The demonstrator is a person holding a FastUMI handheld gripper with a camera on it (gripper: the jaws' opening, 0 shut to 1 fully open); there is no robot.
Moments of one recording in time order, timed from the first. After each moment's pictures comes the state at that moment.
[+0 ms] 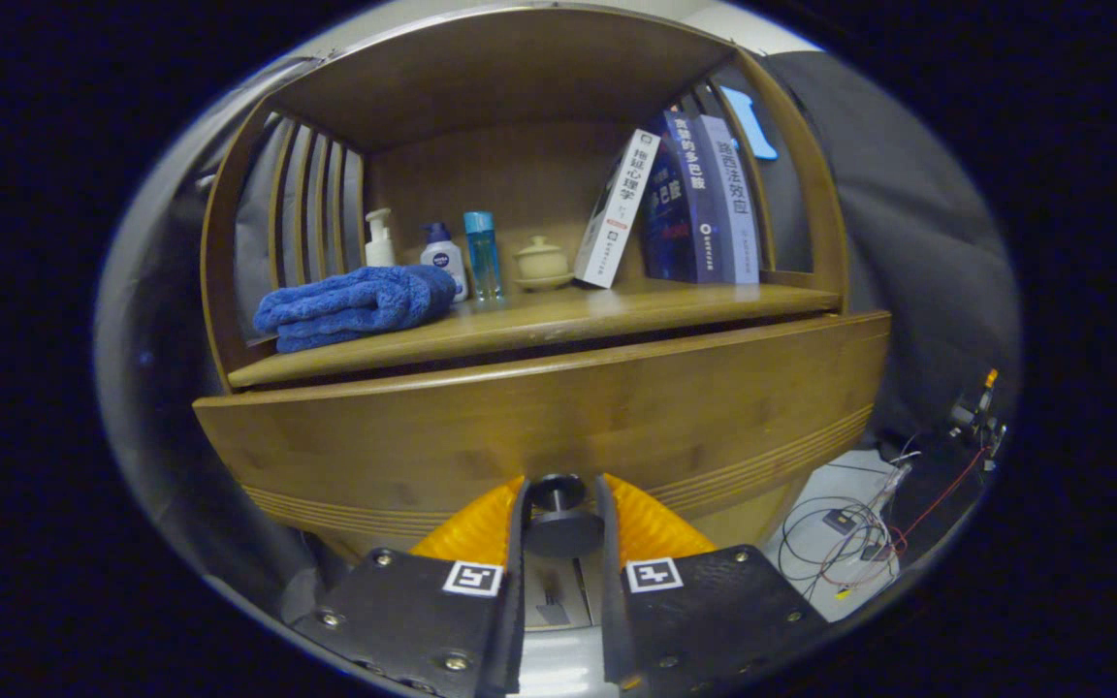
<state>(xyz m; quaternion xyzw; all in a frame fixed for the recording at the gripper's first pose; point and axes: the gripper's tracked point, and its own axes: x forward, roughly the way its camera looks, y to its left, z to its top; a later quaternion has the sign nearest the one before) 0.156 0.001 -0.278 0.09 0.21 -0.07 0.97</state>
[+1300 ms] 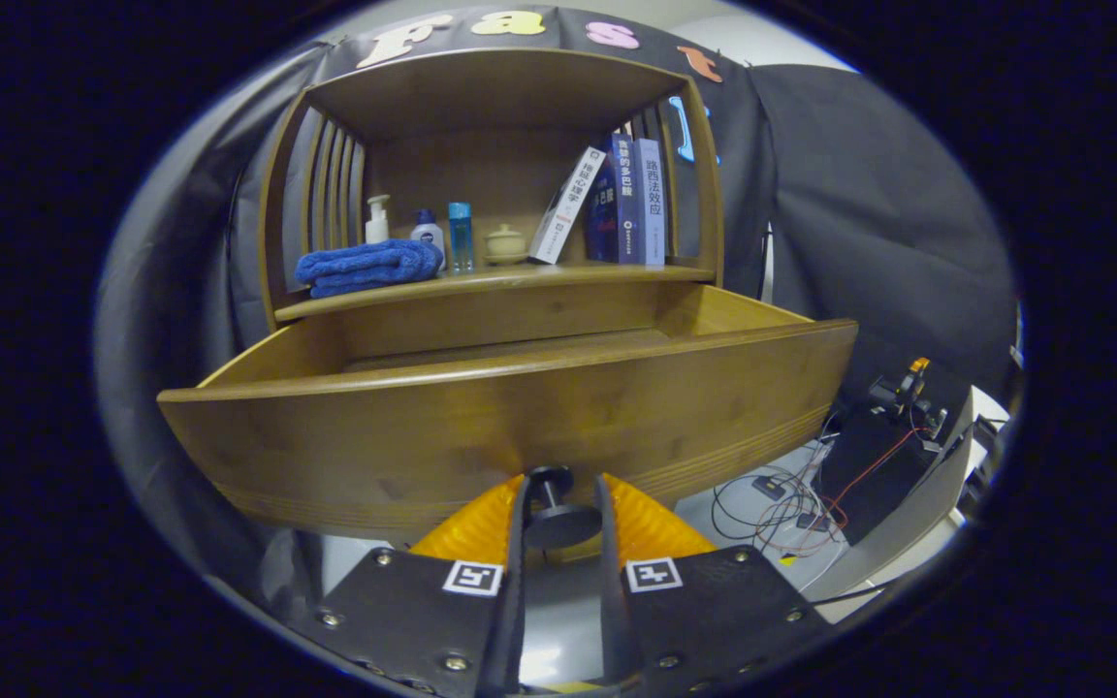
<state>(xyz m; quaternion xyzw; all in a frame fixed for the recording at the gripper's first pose) 0.009 -0.001 -0.267 0.05 0.24 -0.14 0.96</state>
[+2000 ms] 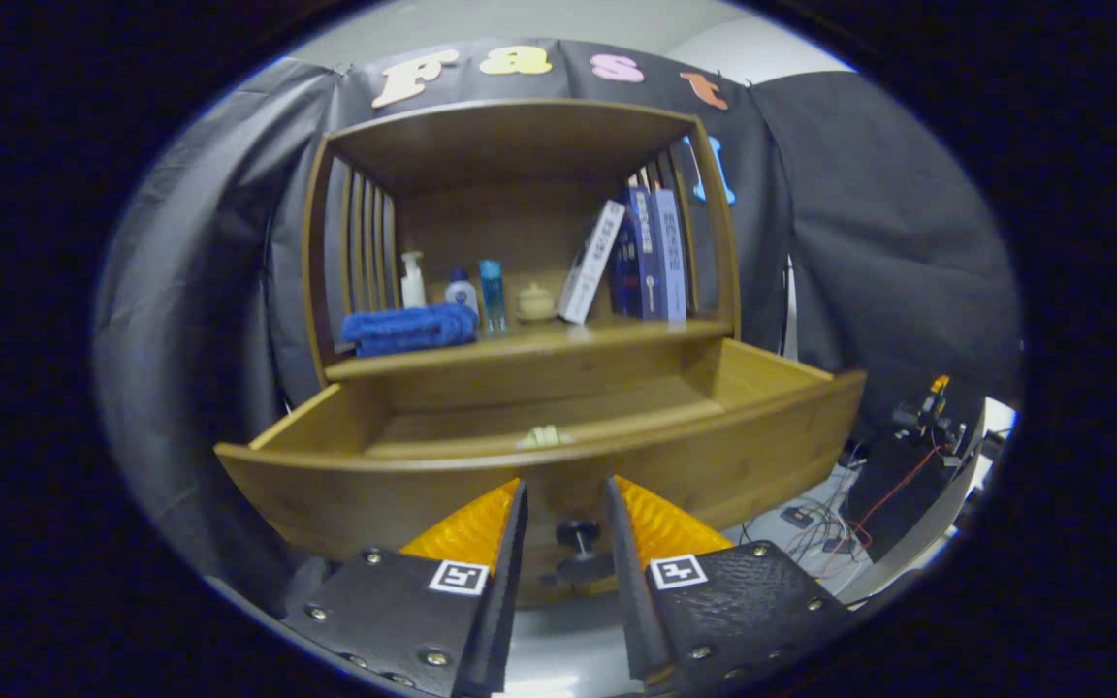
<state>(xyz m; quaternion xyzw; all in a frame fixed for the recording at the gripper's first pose) 0.018 0.011 -0.187 0.06 0.15 -0.09 0.98</state>
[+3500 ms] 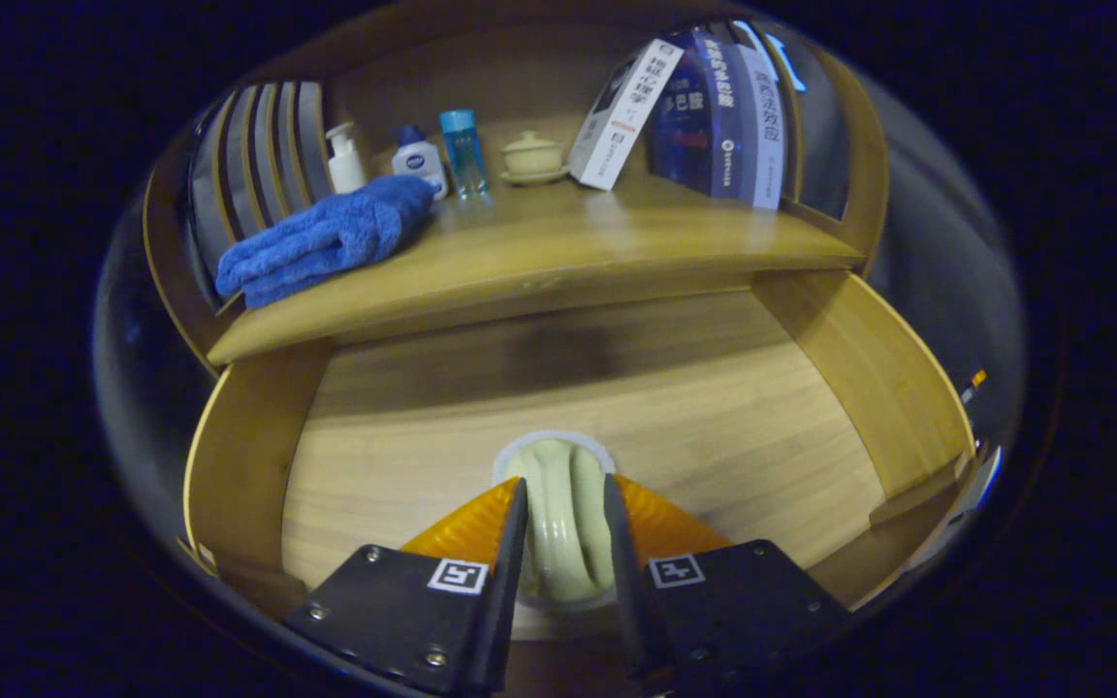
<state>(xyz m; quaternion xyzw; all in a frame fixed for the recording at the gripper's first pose) 0.142 0.011 -0.293 0.07 0.46 -0.05 0.88</state>
